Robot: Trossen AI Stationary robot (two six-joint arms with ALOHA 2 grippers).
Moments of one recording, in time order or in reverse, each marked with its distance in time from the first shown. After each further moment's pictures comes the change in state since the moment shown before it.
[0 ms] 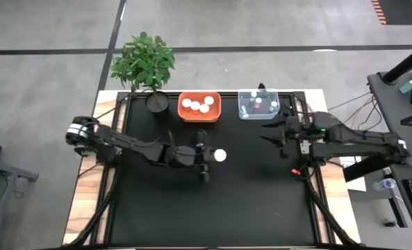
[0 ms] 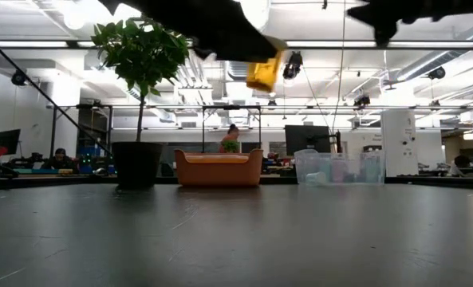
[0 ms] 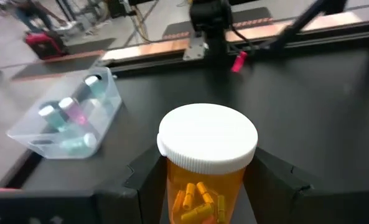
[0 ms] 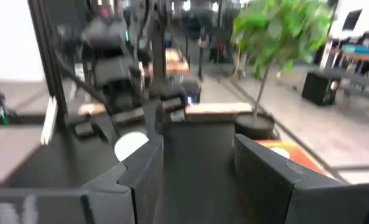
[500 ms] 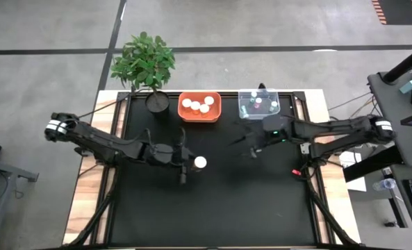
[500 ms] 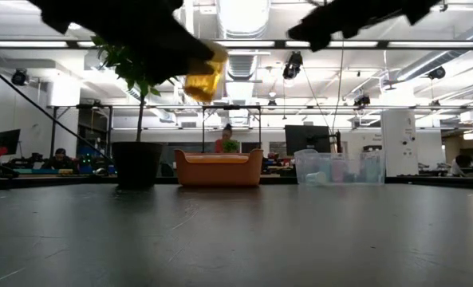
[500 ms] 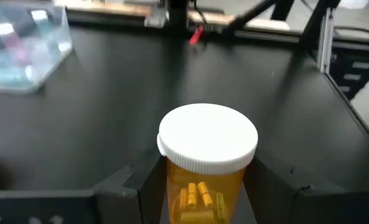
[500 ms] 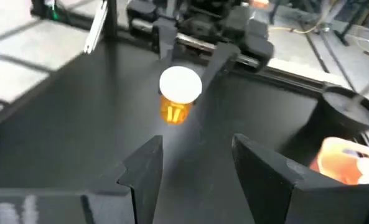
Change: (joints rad) left arm -0.011 -0.271 -0.311 0.004 0.213 -0.259; right arm 0.091 0.471 0.266 0.000 -0.168 -0.246
